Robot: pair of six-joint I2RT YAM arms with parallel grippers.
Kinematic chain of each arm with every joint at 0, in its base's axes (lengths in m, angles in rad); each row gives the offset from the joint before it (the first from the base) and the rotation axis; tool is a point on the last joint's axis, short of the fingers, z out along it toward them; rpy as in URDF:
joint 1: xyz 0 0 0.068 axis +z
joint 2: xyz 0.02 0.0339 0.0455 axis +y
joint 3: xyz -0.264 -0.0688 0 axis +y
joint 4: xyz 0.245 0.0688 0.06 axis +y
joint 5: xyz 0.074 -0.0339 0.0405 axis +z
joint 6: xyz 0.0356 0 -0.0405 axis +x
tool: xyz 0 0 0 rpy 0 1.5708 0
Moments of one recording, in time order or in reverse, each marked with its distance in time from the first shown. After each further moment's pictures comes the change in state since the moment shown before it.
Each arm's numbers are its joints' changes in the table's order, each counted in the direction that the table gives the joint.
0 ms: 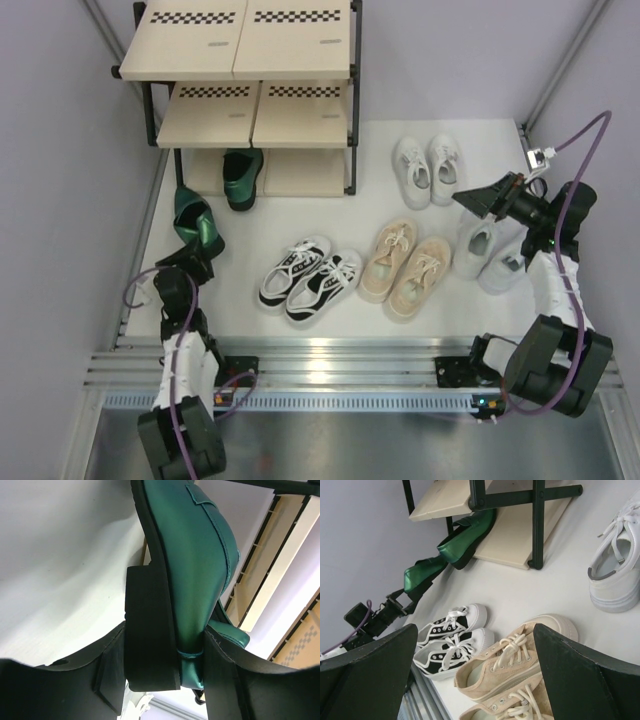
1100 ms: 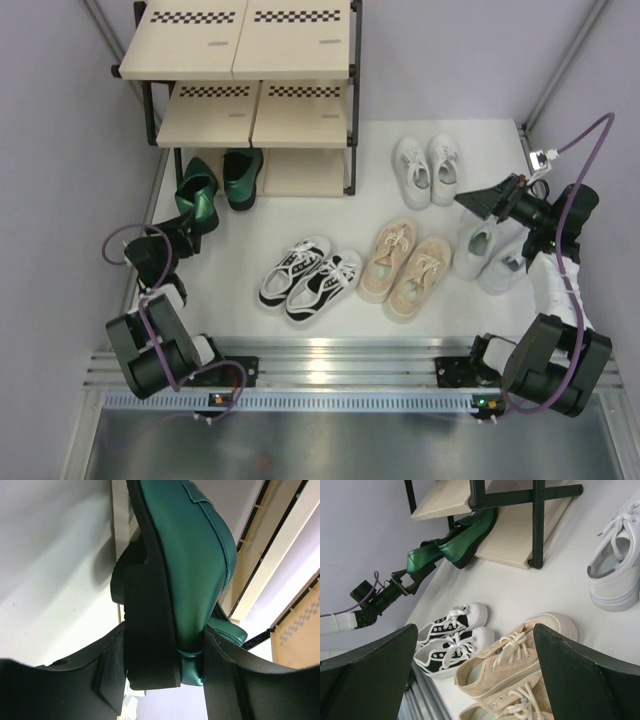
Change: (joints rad) left arm 0.171 0.574 -0.228 -0.367 -0.411 0.153; right arm -0.020 0.002 0.012 -0.027 0.023 0.018
